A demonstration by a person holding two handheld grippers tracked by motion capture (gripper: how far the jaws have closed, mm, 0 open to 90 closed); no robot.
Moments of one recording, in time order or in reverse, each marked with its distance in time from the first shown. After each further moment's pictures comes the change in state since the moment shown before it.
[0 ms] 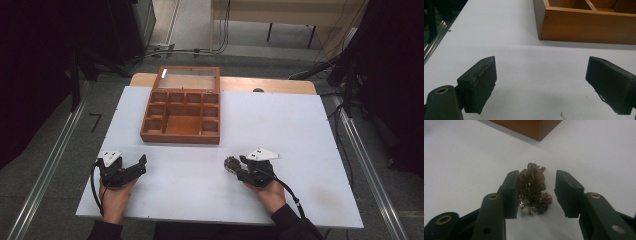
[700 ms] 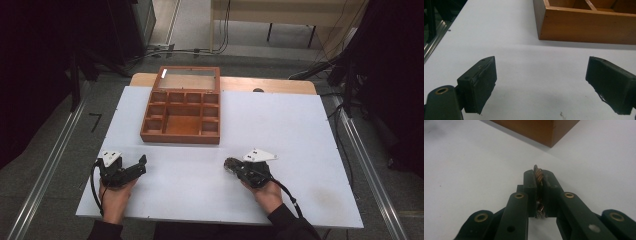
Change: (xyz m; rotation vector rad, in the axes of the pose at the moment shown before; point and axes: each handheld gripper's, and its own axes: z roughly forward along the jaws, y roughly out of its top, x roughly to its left) left arm 0.000 0.000 0.000 0.002 -0.003 -0.003; right arm 0.011 0.005 -0.001 -0.018 0.032 -0.026
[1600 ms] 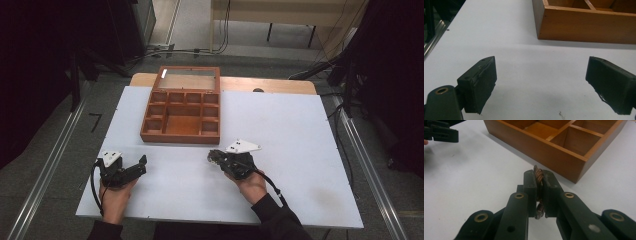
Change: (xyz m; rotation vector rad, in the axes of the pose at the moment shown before) left arm 0.000 0.000 0.000 -0.001 -0.005 0.001; right arm 0.028 0.041 0.017 -0.054 0.061 -0.034
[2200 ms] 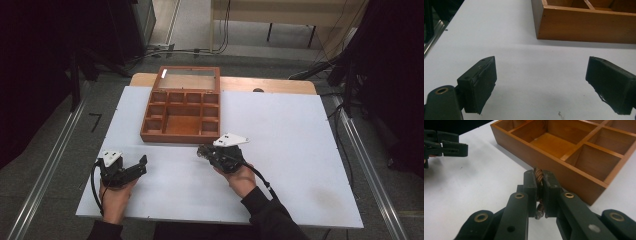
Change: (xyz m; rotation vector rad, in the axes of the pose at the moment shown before) left arm 0.000 0.000 0.000 0.003 -0.003 0.001; right arm 0.013 0.024 0.018 -0.013 0.031 -0.015
